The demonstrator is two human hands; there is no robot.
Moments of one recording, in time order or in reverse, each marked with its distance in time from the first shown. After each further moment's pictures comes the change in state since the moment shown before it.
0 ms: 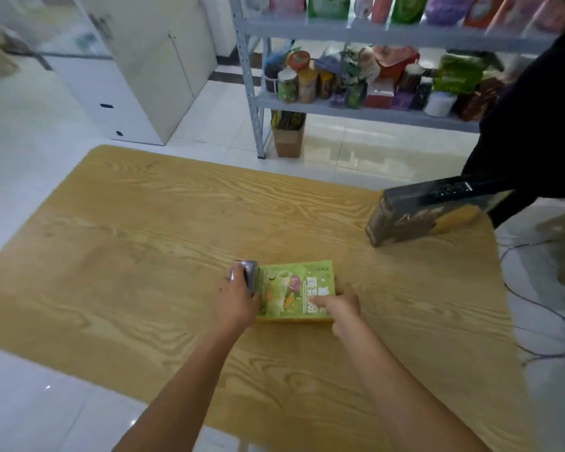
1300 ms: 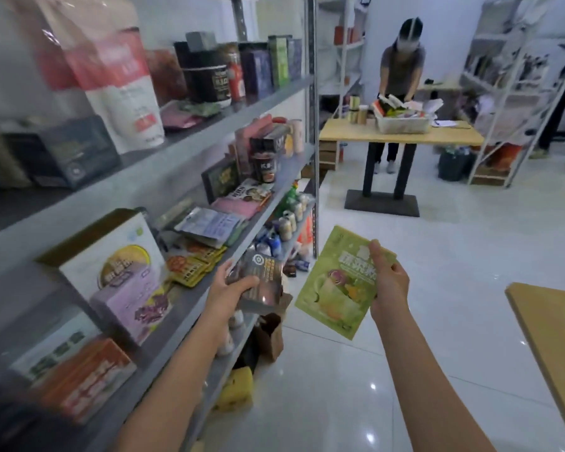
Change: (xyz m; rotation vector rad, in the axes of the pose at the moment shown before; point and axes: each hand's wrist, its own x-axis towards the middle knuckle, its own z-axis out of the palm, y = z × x) left_hand -0.672 -0.456 -0.164 -1.339 1.531 -0.783; right_hand -0.608 0.316 0.320 -0.296 -1.432 -0.379
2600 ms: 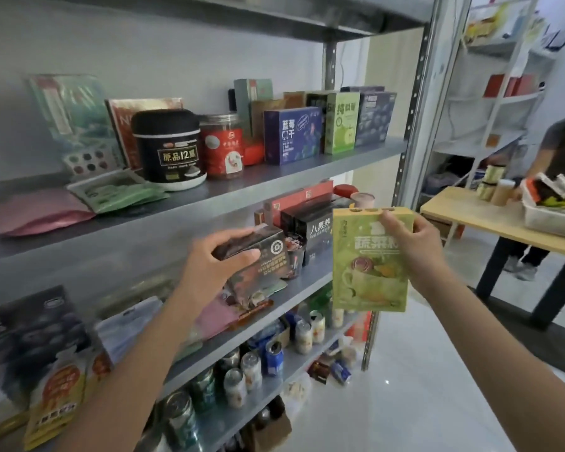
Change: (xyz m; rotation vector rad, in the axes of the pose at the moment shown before) left_hand 0.293 0.208 0.204 0.310 0.356 0.634; right_hand 0.480 -0.179 0.249 -0.421 -0.749 -0.324
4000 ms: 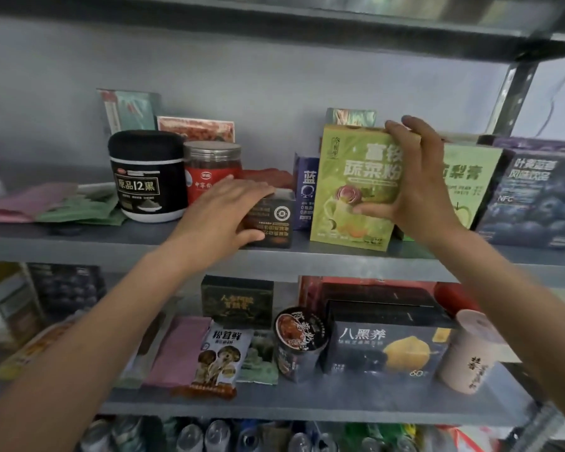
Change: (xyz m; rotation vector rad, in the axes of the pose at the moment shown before) left_hand 0.226 0.010 0.087 1.393 0.293 0.010; right_hand 0.381 -0.021 0.126 -0.284 -0.532 -1.304
